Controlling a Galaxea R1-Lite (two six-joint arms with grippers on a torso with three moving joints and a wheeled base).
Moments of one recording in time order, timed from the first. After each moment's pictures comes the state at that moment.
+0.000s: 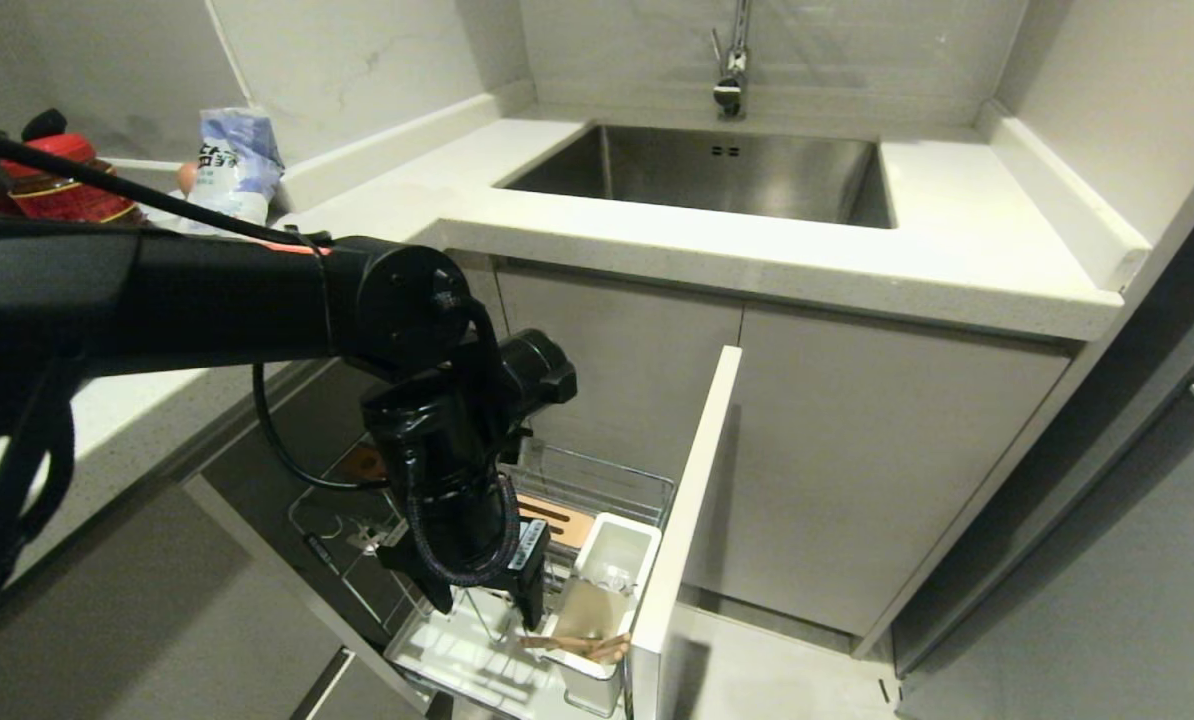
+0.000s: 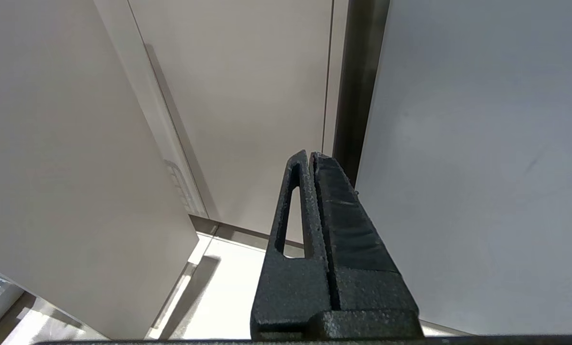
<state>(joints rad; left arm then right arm) -0.62 2.04 -1.73 1.25 -0.01 -0.33 0.00 0.00 0.00 -0.08 0.00 0.02</state>
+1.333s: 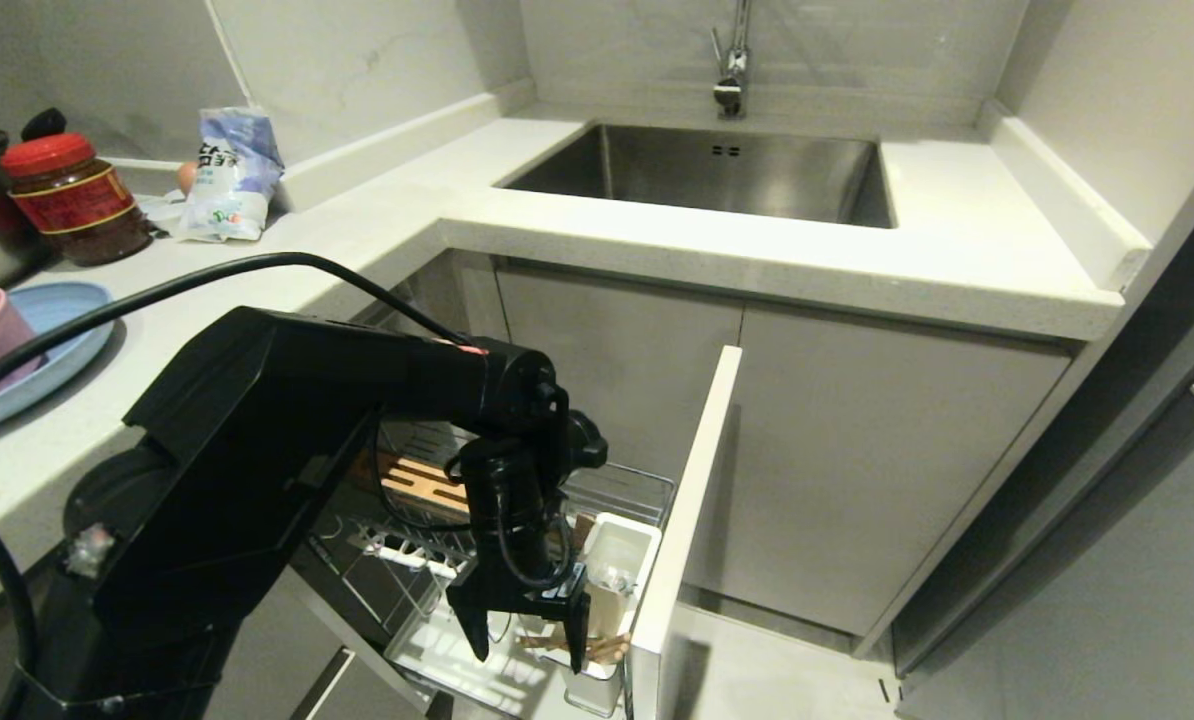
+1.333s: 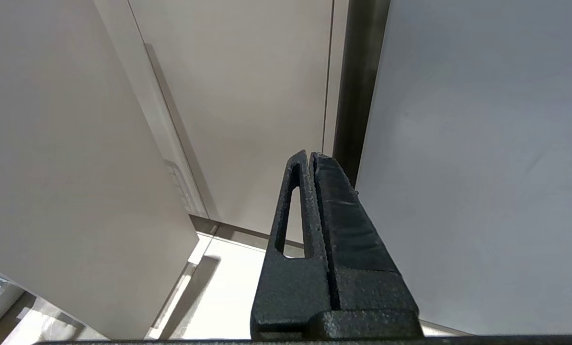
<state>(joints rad) -0.58 2.33 -1.82 1.26 -0.15 -0.30 0.00 0.00 0.00 -0.08 0.00 0.02</state>
